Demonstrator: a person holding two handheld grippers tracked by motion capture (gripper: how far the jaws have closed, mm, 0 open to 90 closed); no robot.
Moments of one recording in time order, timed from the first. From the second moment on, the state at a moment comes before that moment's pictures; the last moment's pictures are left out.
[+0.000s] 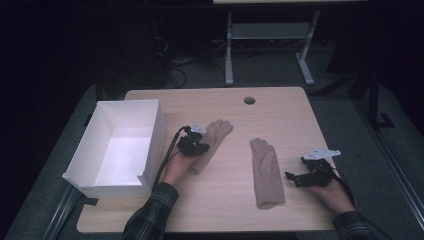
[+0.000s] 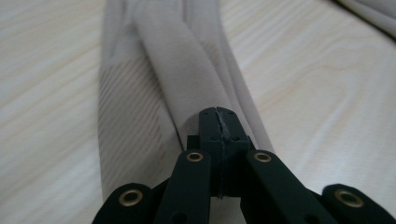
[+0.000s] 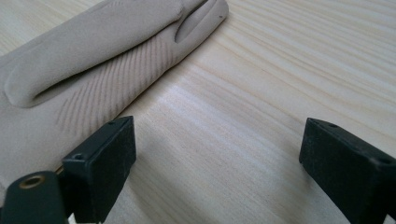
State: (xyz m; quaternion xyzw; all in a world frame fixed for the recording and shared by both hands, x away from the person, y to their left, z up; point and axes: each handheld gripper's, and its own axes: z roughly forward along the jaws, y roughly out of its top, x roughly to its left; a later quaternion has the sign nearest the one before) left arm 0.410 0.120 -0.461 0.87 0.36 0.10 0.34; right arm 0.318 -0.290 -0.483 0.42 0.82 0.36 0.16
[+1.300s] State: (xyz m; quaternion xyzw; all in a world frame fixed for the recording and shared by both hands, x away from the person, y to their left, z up) left arm 0.416 0.145 -0.466 0.83 0.41 0.07 0.36; right arm 0.318 -0.290 -0.483 0.42 0.82 0.36 0.16
